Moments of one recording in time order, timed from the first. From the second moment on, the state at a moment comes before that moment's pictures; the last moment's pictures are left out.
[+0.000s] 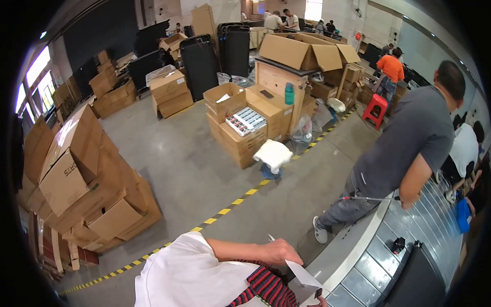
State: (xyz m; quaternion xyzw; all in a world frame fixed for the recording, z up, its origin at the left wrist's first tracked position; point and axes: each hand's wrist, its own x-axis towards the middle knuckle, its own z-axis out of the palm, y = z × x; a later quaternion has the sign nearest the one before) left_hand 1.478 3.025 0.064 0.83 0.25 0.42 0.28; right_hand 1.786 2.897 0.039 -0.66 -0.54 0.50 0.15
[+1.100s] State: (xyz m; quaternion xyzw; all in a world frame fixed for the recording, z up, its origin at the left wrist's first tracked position) left_hand 1.845 3.138 0.054 0.82 -0.35 0.14 0.44; right_hand 1.843 2.840 -0.030 -0.79 -0.03 0.18 0.59
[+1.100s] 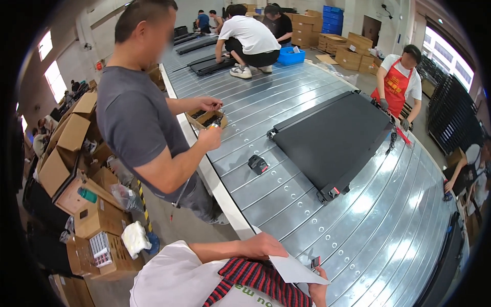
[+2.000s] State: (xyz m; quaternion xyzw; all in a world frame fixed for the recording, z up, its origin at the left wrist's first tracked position) left_hand 1.887 3.174 0.037 0.79 -0.41 0.13 0.44; right_hand 1.819 2.900 -0.063 -0.78 0.05 0.01 0.62
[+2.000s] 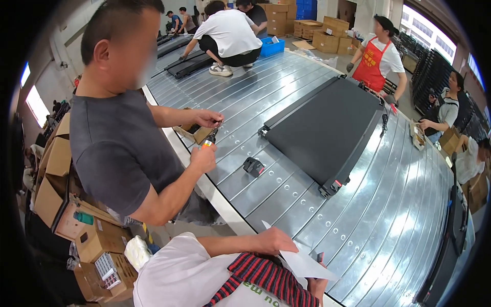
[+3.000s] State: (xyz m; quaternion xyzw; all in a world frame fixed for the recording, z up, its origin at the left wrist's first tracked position) left_hand 1.894 3.129 0.039 0.84 -0.35 0.06 0.40; right_hand 1.871 2.835 -0.057 -0.79 0.11 0.00 0.61
